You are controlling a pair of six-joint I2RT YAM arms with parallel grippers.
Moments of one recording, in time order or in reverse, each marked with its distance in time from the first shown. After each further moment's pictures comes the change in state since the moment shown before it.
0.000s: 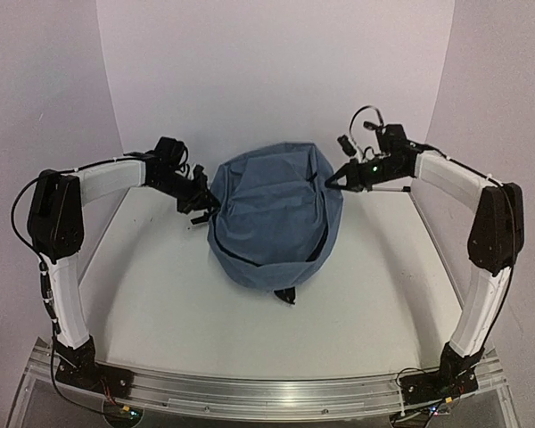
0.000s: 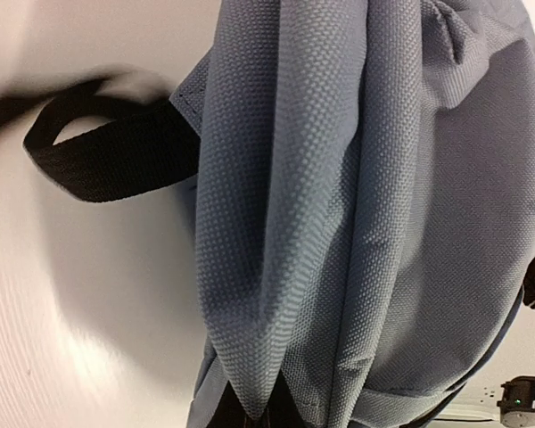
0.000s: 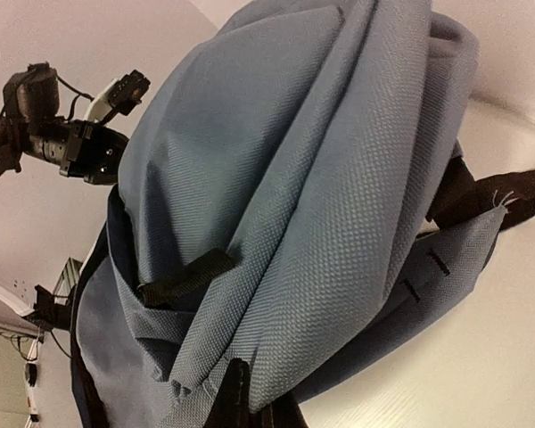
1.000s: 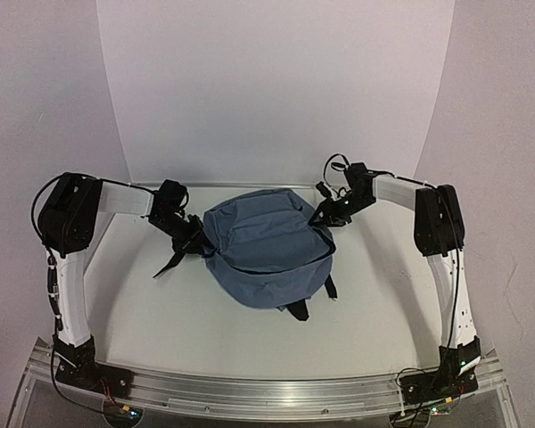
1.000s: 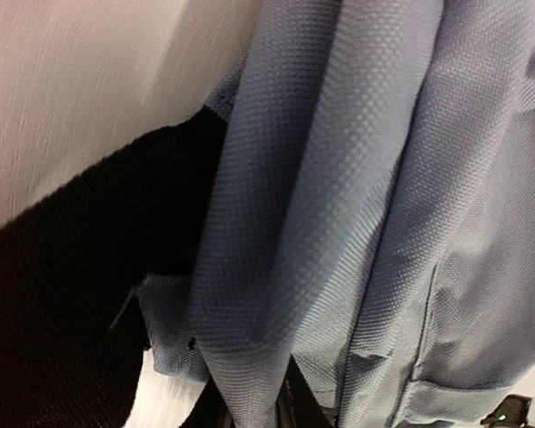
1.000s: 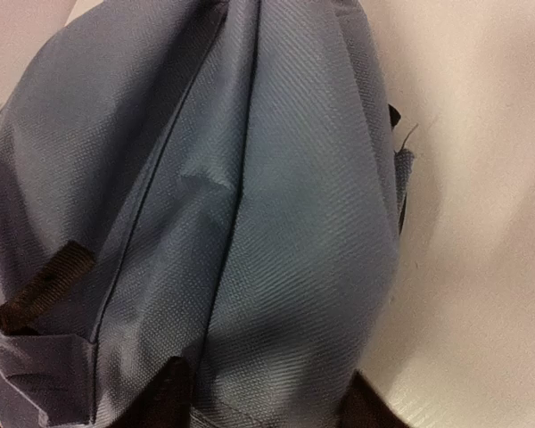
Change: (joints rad) left arm 0.014 0.098 -0.302 0.121 -0.023 -0.179; right arm 0.009 0.553 0.298 -0.109 0.079 -0.102
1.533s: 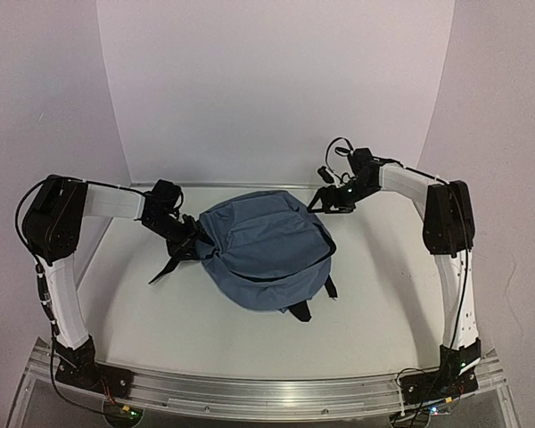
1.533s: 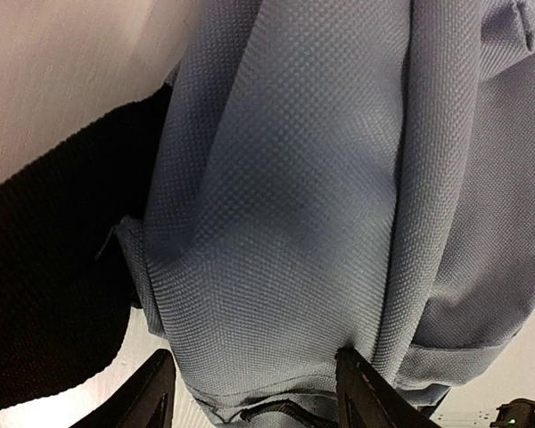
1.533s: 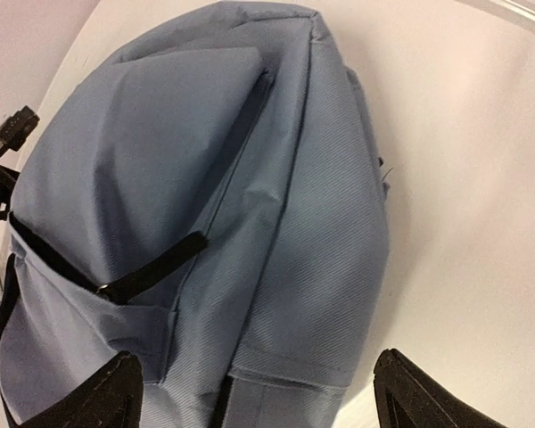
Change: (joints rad) left arm -0.010 -0.134 -0.130 0.024 -0.042 -0.012; right arm 0.006 -0.110 -0.011 -0.015 0.071 -0.052
